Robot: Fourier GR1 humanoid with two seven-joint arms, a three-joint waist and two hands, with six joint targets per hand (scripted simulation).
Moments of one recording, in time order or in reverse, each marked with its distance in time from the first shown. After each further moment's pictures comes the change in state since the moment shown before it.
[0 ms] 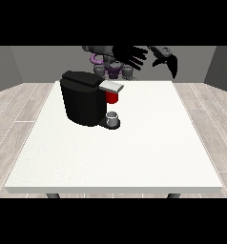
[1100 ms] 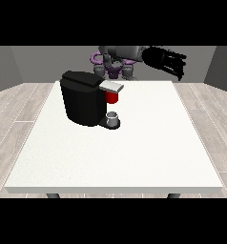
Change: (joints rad) left arm -0.106 0.028 -0.018 -0.040 0.062 -0.069 0.010; right arm -0.300 -0.031 -0.075 0.209 0.056 -0.036 -0.044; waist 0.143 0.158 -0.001
